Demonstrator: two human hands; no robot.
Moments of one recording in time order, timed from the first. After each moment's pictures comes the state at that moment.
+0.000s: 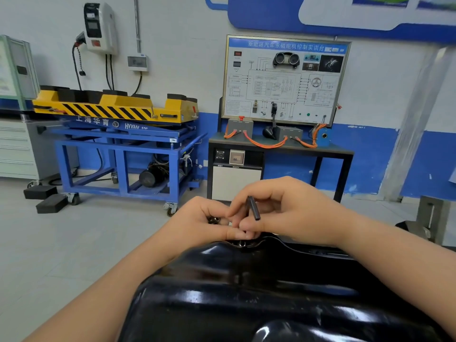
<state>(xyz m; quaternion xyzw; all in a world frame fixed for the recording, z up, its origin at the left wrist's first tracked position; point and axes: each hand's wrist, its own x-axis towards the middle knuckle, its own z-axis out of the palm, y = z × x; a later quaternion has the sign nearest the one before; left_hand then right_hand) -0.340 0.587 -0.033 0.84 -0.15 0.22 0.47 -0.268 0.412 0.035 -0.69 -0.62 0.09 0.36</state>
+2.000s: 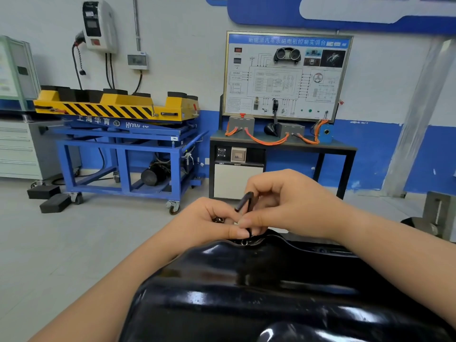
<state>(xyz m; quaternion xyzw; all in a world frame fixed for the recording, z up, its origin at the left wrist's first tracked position) -0.337 0.583 -0.031 0.82 -0.14 0.16 0.53 -0.268 0.415 0.036 -0.72 -0.59 0.09 0.37</state>
